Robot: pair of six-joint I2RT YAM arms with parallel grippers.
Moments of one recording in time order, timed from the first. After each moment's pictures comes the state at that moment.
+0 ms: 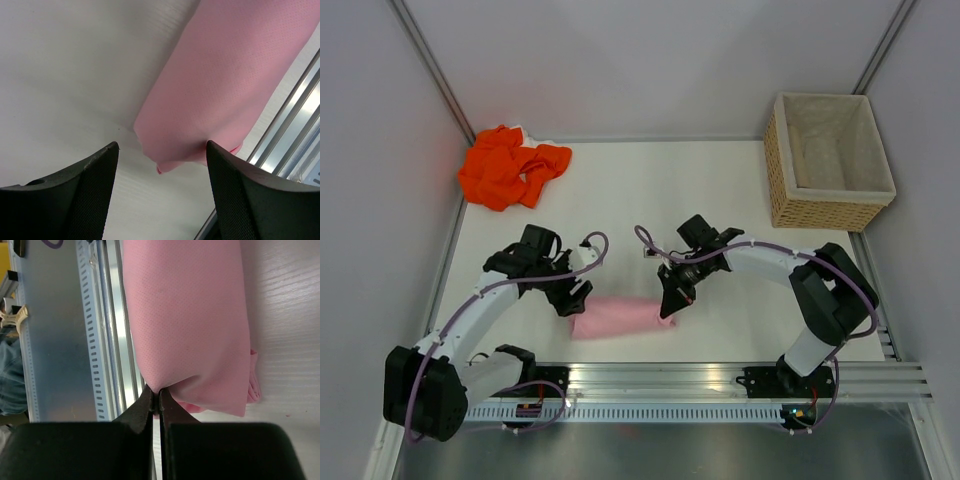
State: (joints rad) left arm -0.30 1.08 0.71 -0.80 0.48 0.65; right arm 0.66 1.66 0.96 -0.53 -0.96 -0.29
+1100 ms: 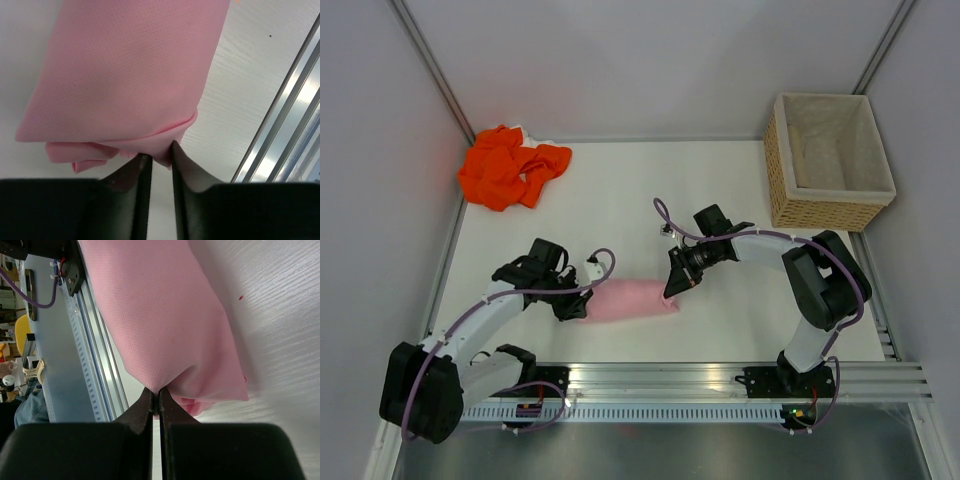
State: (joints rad) left arm -0.35 1.05 0.58 -0.72 0.52 0.64; right arm 0.50 1.75 0.94 -0.35 -0.97 -0.06
